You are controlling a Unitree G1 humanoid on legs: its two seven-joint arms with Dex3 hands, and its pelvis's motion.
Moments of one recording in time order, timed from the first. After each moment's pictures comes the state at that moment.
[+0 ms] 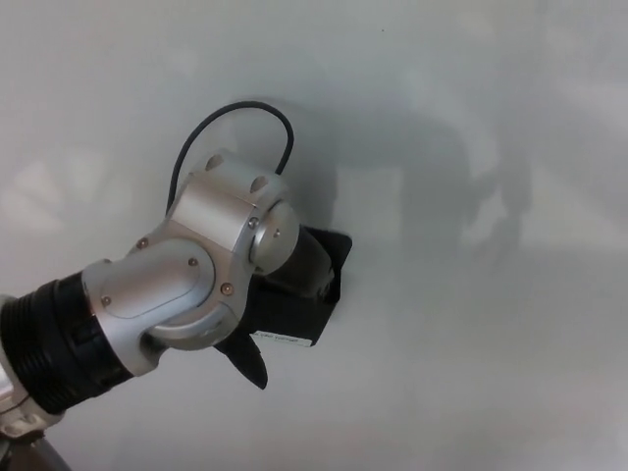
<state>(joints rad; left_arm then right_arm) -0.97 0.60 -0.96 -0.16 0.76 0.59 -1.42 0.19 -0.17 -0.03 1.28 -0.19 -0.77 -0.12</state>
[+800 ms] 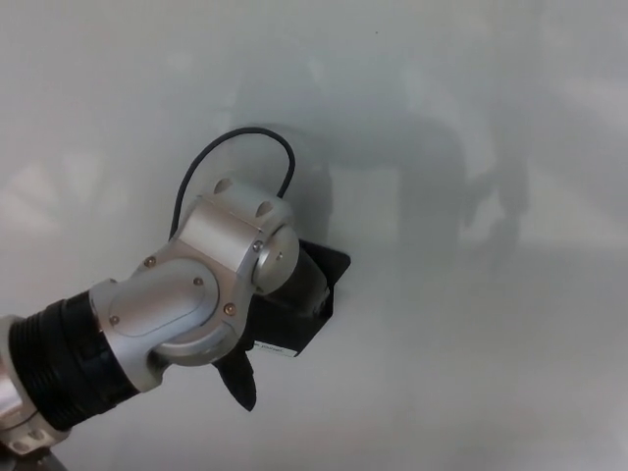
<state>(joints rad) -0.92 0.58 -0.96 -0.14 0.82 0.55 -1.42 0.19 -0.17 -0.03 1.28 -0.19 -0.77 -0.13</state>
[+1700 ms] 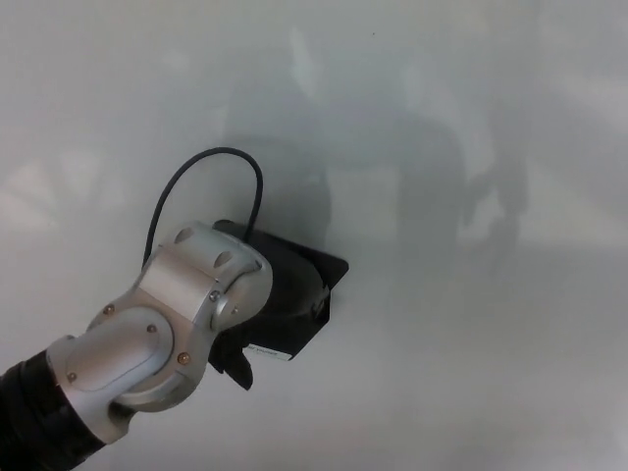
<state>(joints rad) -0.69 0.61 -0.81 -0.22 0.90 0.38 -1.05 0.19 -0.17 -0.03 1.28 -0.19 -0.78 -0.13</state>
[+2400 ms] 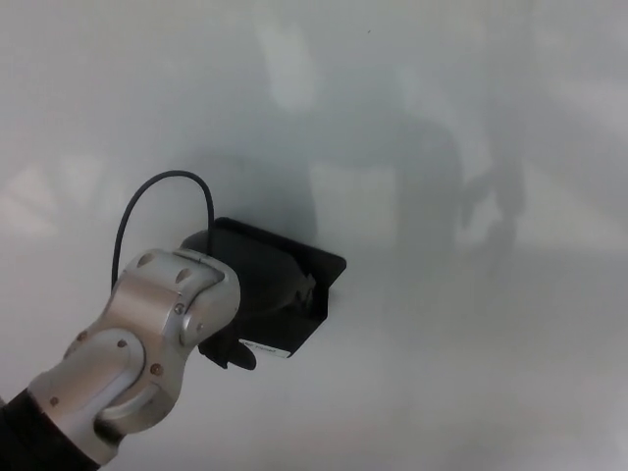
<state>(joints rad) -0.55 0.56 -0.65 -0.12 0.89 0.33 -0.84 0.16 -0.17 -0.01 1.28 -0.19 -0.78 -0.15</state>
